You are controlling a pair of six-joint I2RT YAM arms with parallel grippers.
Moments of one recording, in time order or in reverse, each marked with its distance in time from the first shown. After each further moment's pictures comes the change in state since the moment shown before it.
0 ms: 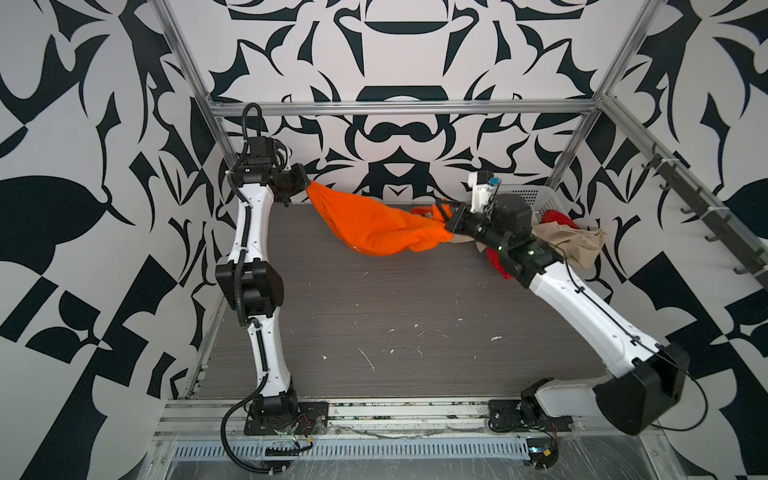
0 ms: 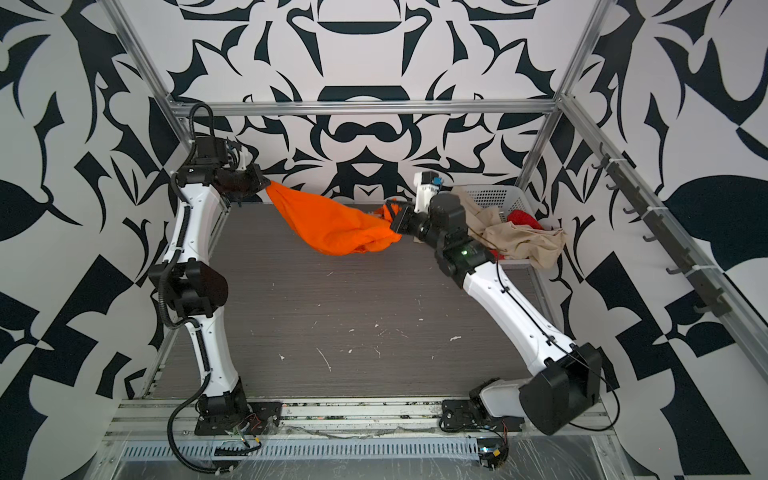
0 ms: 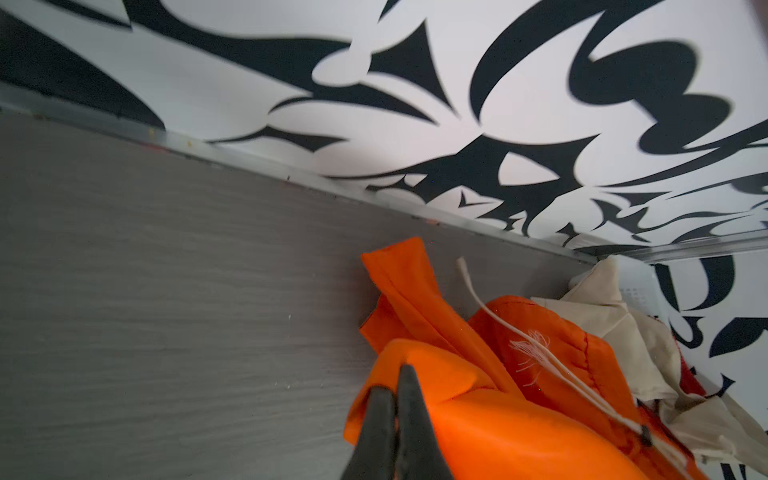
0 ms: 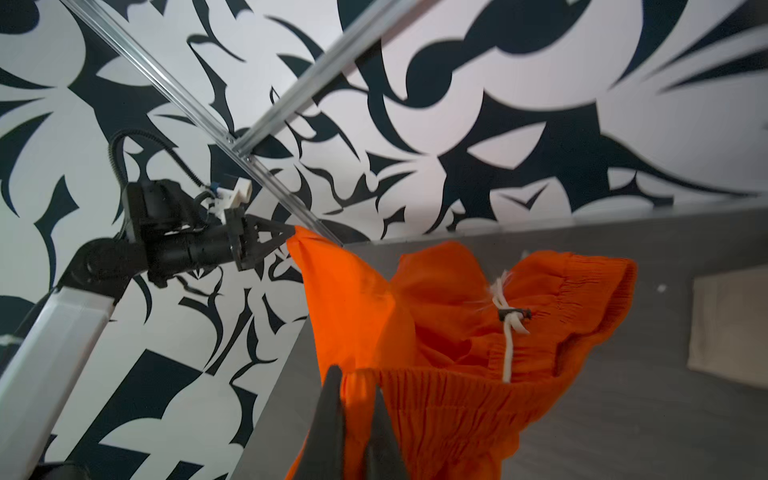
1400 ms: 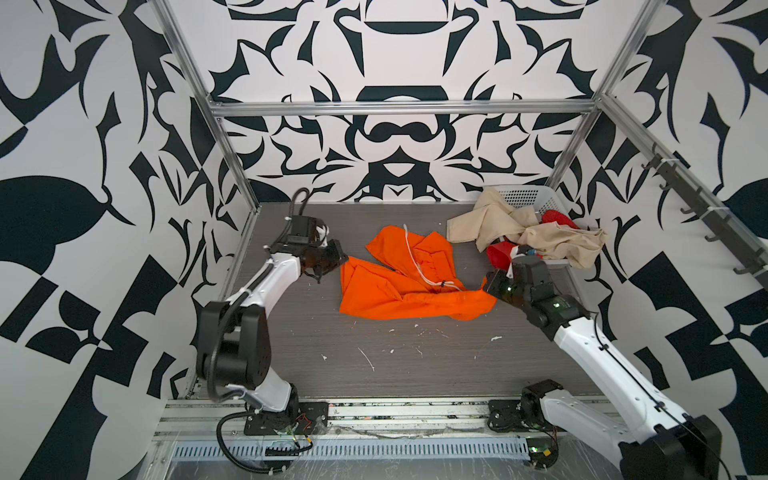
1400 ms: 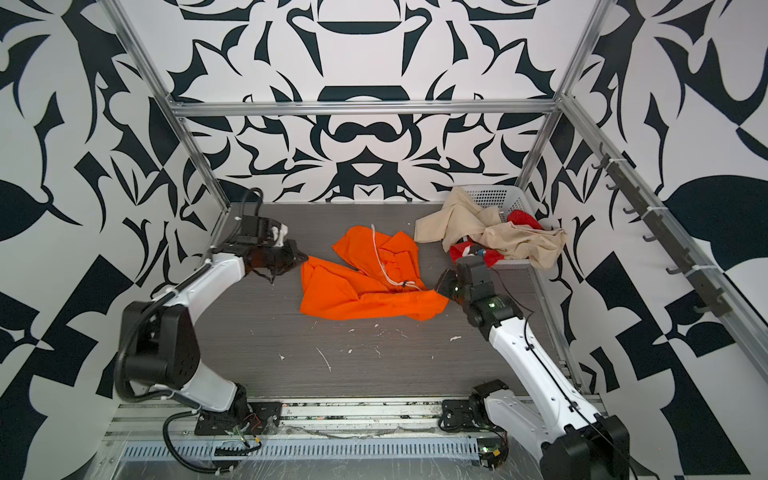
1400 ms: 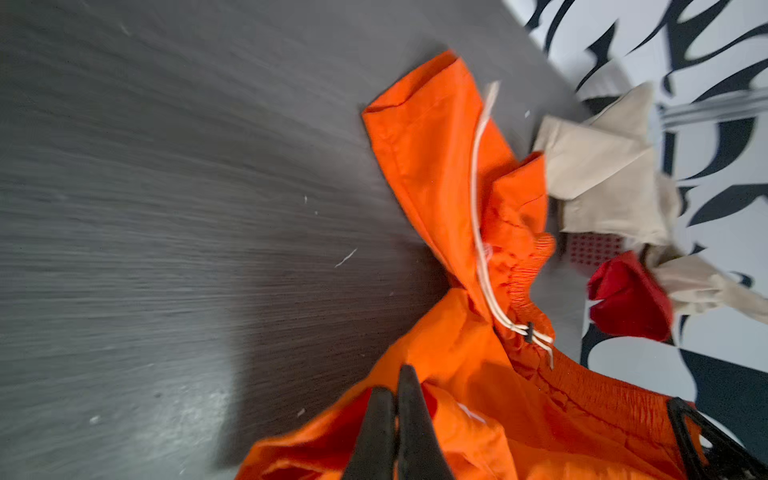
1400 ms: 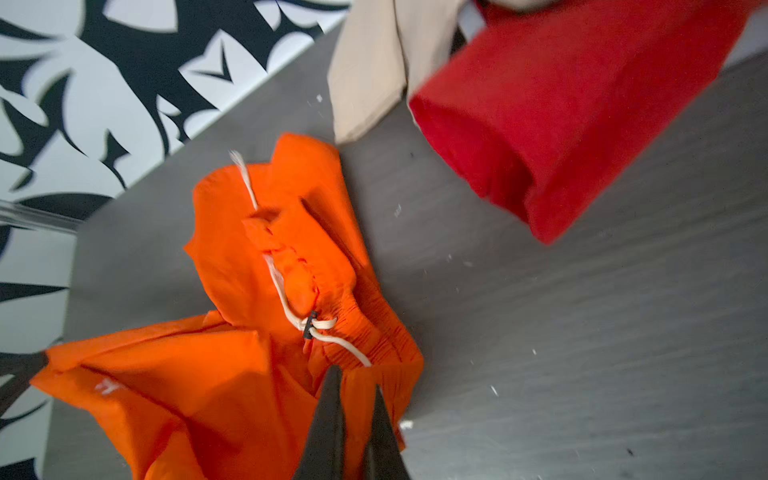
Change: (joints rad) left arm -0.187 -0.657 -1.220 0.504 0.069 -0.245; right arm -0.229 -0.301 -0.361 -0.359 0.244 0.026
